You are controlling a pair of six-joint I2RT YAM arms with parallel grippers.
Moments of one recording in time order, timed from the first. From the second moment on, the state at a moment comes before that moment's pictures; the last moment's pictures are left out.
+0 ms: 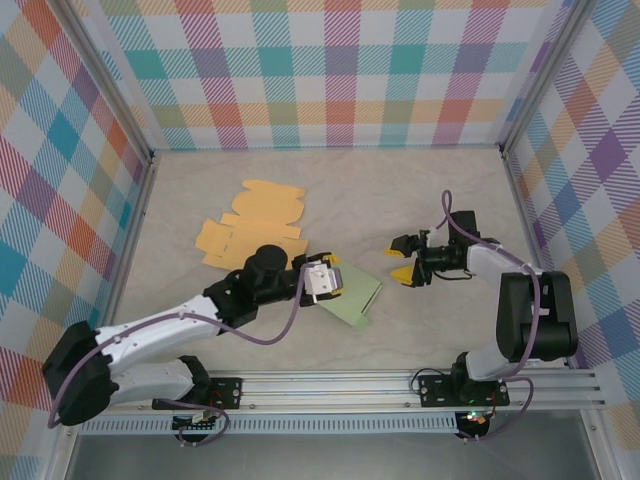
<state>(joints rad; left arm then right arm) -0.91 1.12 0.68 0.12 0.22 0.56 0.03 1.50 0.75 -0.42 -1.08 0.80</state>
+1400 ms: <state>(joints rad) -0.66 1.63 0.84 -0.14 0.11 -0.29 0.47 1.16 0.33 -0.06 -0.52 0.99</state>
